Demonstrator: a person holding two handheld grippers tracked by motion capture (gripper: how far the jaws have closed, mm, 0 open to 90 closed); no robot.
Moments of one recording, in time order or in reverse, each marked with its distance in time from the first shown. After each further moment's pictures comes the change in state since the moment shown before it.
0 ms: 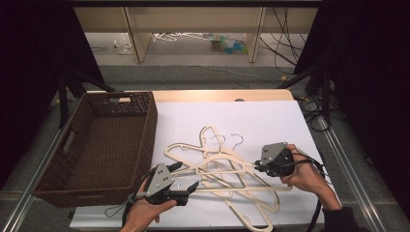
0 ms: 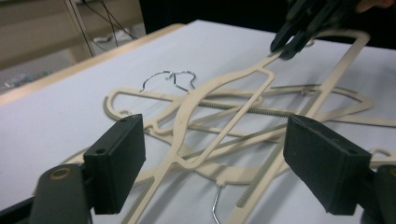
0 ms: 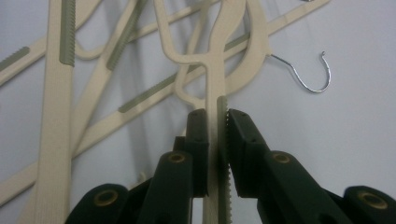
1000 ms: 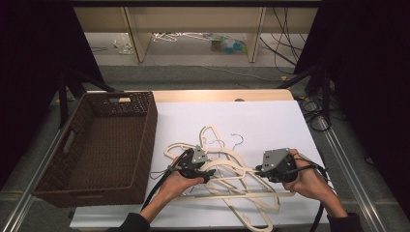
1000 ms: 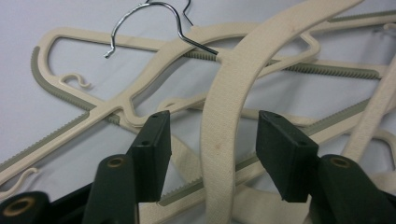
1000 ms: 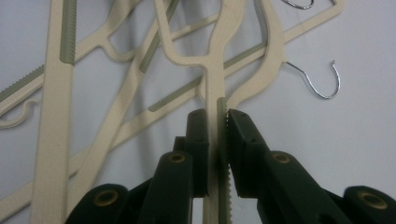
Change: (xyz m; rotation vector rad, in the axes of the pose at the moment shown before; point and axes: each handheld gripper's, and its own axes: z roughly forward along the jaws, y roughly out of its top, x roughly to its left) left arm 0.017 0.004 0.110 0.364 -0.079 0.052; right arm 0.014 0.004 -0.010 -0.002 0.012 -0.028
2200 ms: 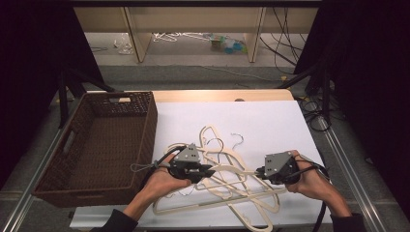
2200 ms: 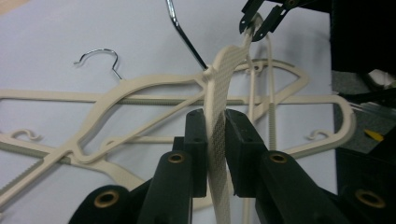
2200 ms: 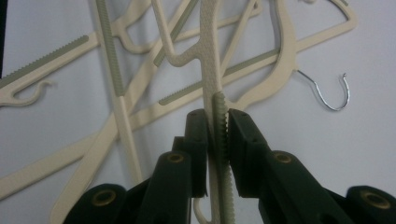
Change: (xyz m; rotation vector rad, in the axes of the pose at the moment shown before) left arm -0.004 0.018 -0.065 -0.138 -0.297 0.015; right arm 0.002 -0.007 -0.001 -0.026 0.024 -0.087
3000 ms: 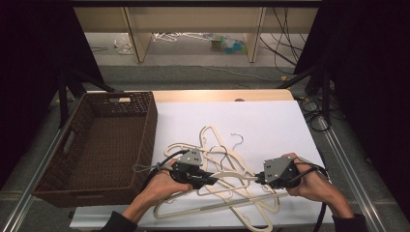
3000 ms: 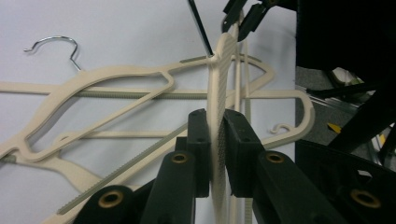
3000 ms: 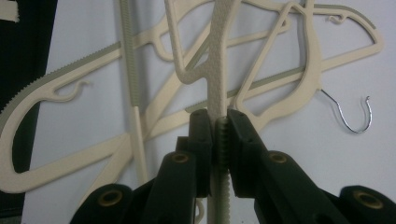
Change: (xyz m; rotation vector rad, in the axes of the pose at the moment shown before) left arm -0.009 0.001 0.004 0.043 -0.092 -0.017; right arm 0.008 0.005 -0.003 -0.018 0.063 -0.089
